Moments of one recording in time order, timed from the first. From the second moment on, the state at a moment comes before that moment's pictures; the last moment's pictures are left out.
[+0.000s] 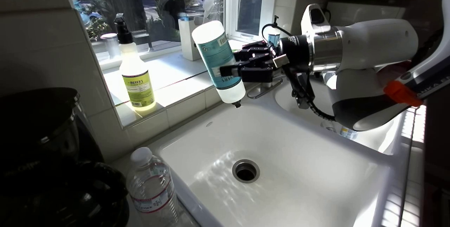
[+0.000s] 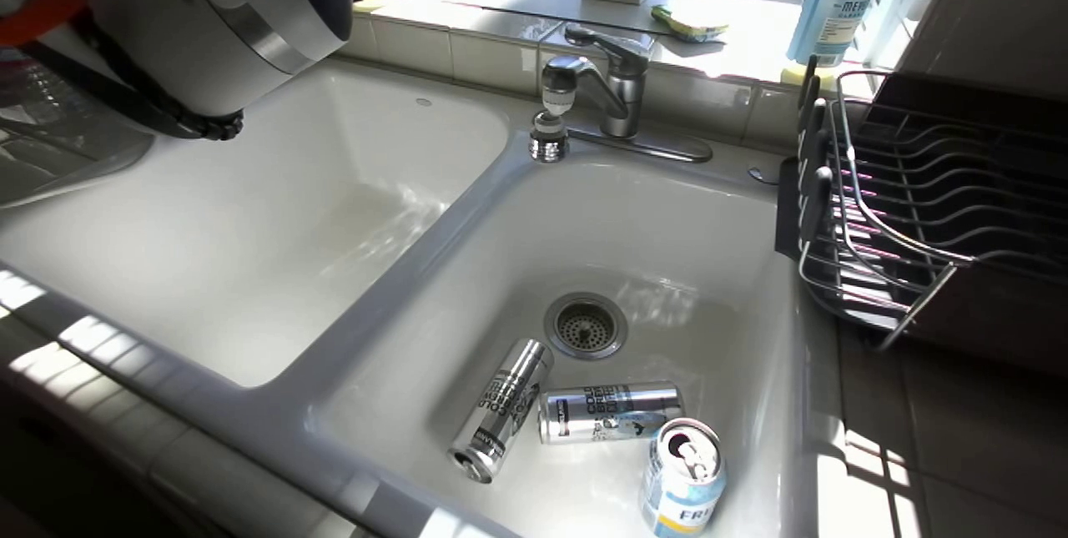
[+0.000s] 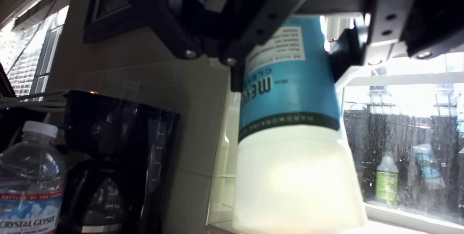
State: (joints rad) arm 0.05 0.09 0.00 -2.40 -0.82 4.02 0.29
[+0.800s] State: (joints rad) arm 0.04 0.09 0.02 -2.41 -0.81 4.09 0.24
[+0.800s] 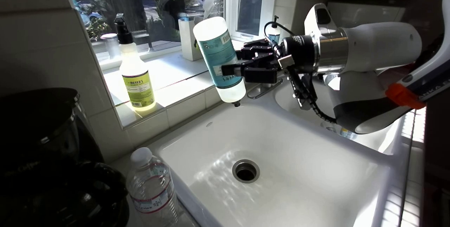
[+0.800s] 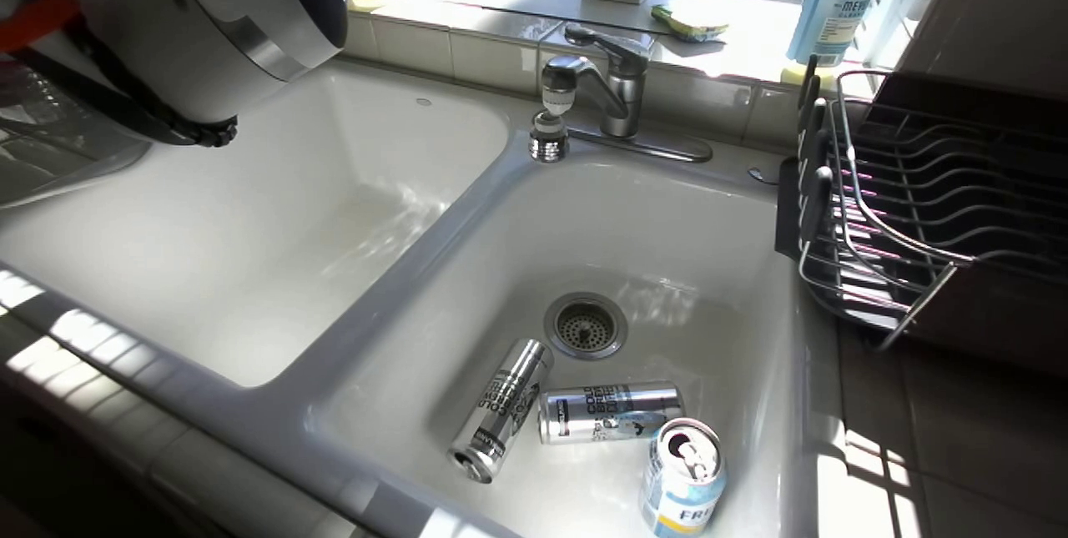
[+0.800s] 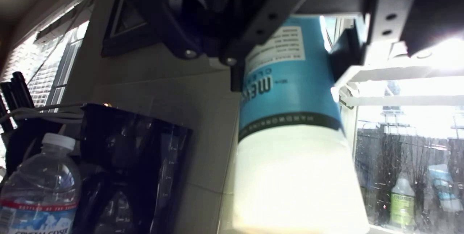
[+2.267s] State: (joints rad) arm 0.02 0.10 0.02 -2.47 -0.80 4.16 0.21
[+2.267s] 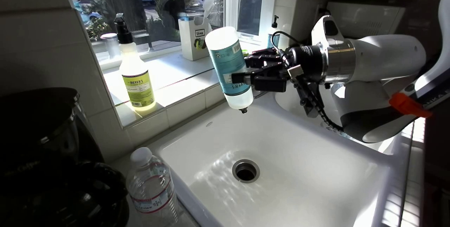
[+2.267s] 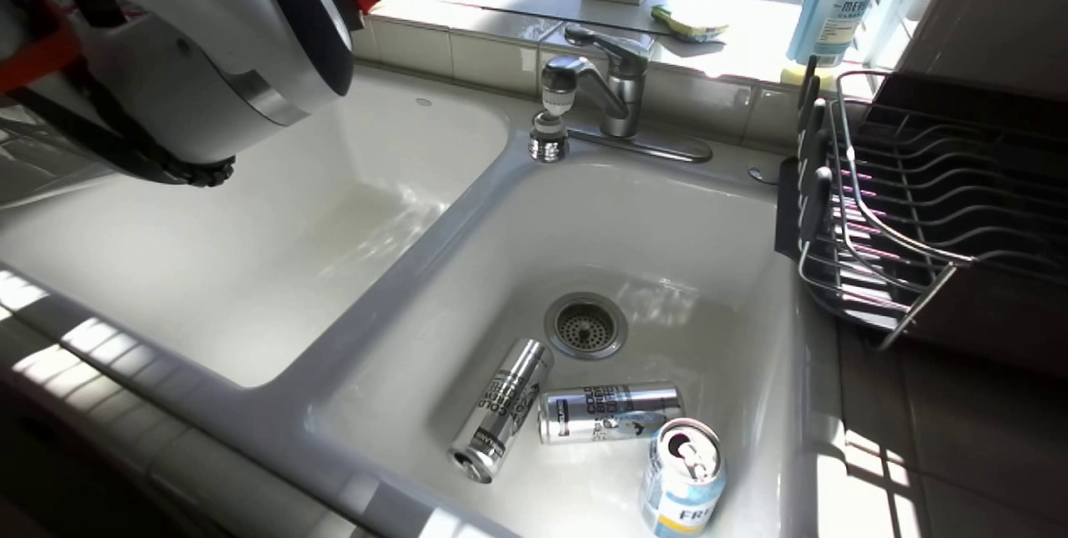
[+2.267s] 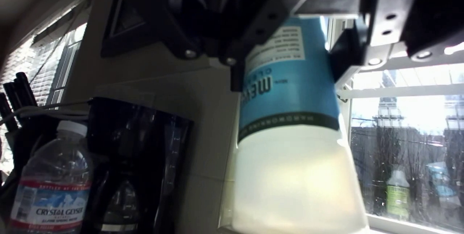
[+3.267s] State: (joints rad) arm 0.01 0.11 0.02 -2.47 -0.80 4.16 0.22
